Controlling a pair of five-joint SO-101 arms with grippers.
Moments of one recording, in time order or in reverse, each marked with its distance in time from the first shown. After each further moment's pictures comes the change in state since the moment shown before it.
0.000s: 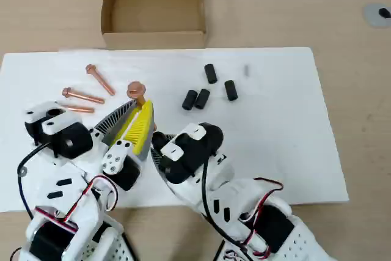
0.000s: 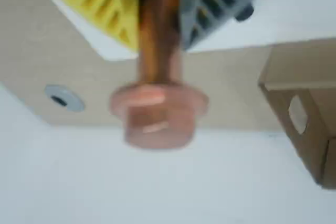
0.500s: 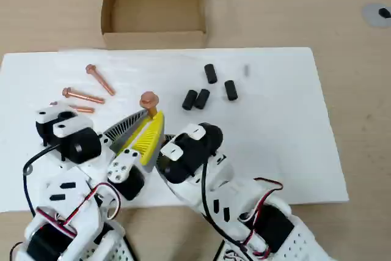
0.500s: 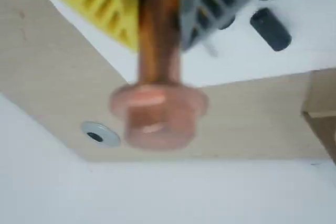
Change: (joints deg) left arm 5.8 0.0 -1.6 3.3 0.0; right arm 0.0 0.0 0.2 0.0 0.0
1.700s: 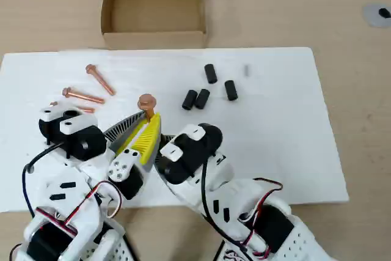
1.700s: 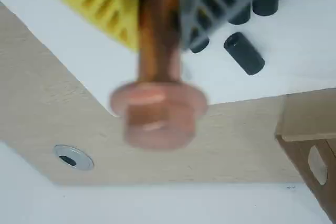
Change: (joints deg) left arm -1.7 0.0 0.0 3.7 -1.6; right arm -0.2 0.0 0.0 0.0 0.0
